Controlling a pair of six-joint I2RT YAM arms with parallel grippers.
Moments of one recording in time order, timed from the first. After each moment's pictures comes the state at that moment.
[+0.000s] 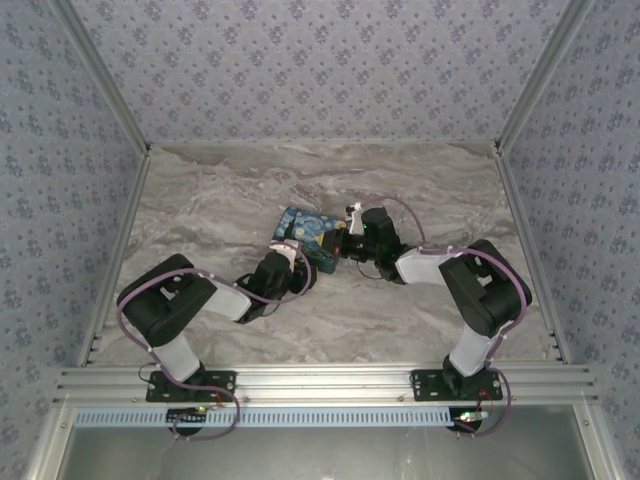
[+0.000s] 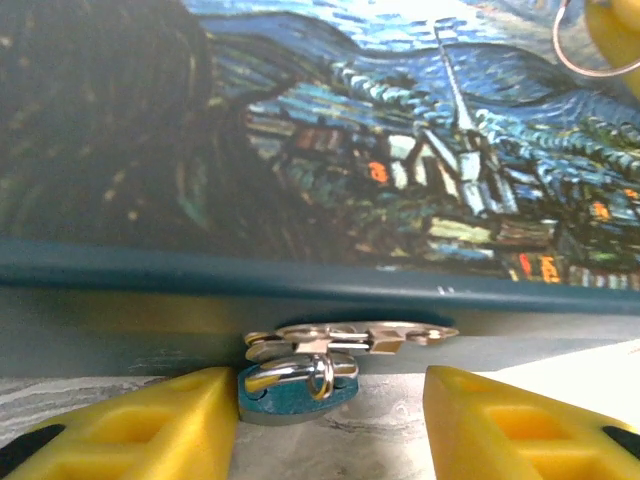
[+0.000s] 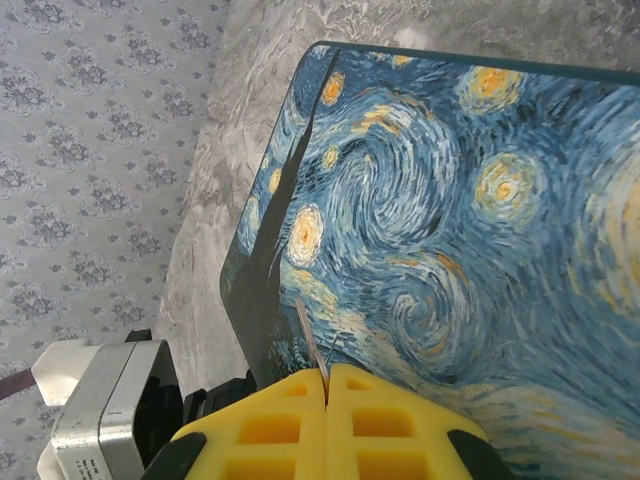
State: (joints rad) left arm -0.78 1.70 0.46 0.67 -0.10 -0.50; right arm 0.57 1.73 0.76 0.51 -0.47 0.84
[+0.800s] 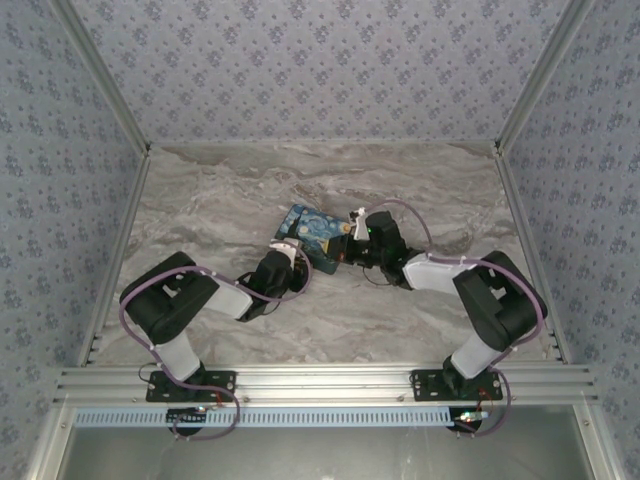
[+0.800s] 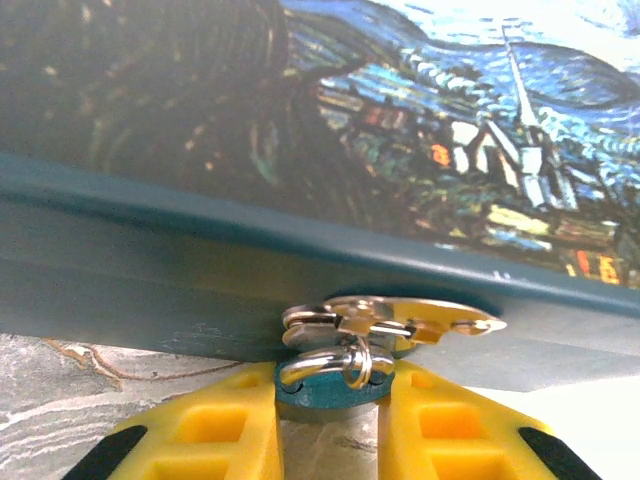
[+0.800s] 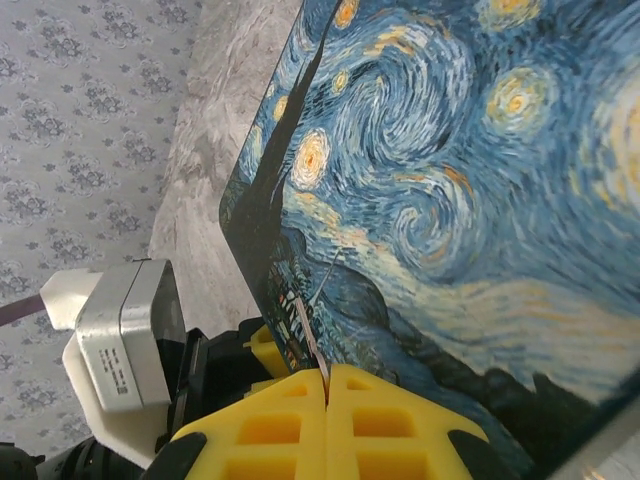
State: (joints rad) left arm -0.77 1.71 0.48 0.66 -0.10 -0.50; right arm 0.58 1.60 0.70 0.39 -0.45 0.79
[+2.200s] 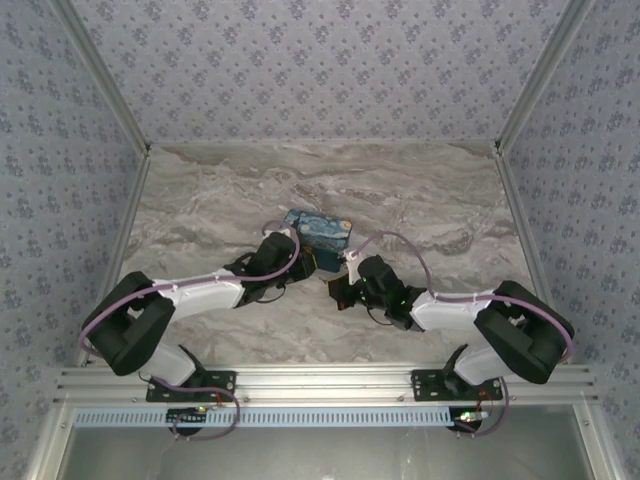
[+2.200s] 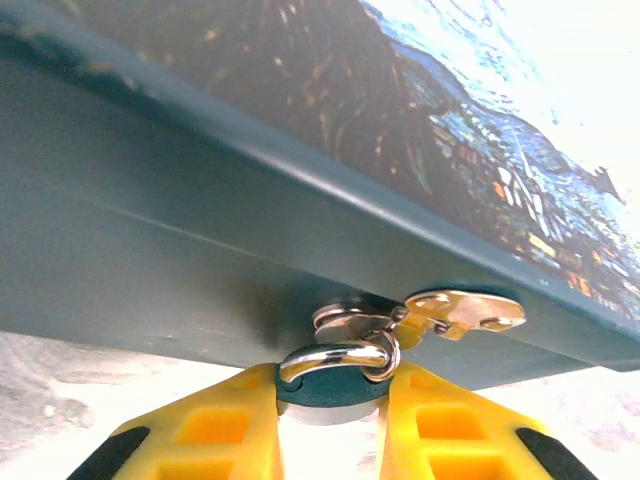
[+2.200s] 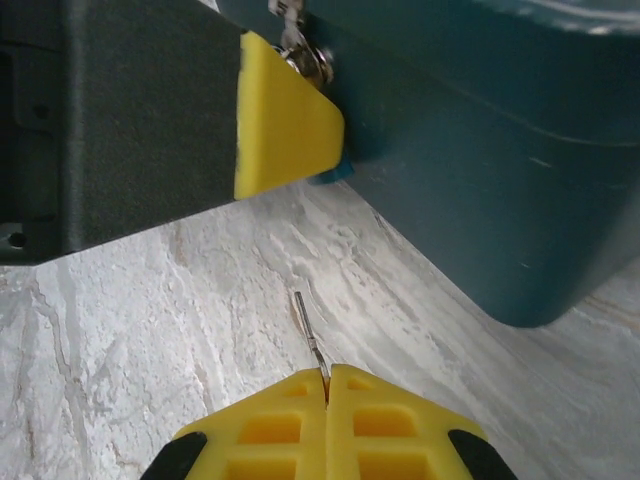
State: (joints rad) left arm -0.78 1.47 0.67 0.12 0.01 -0.94; right arm 0.84 1.41 0.43 0.44 -0.13 0.45
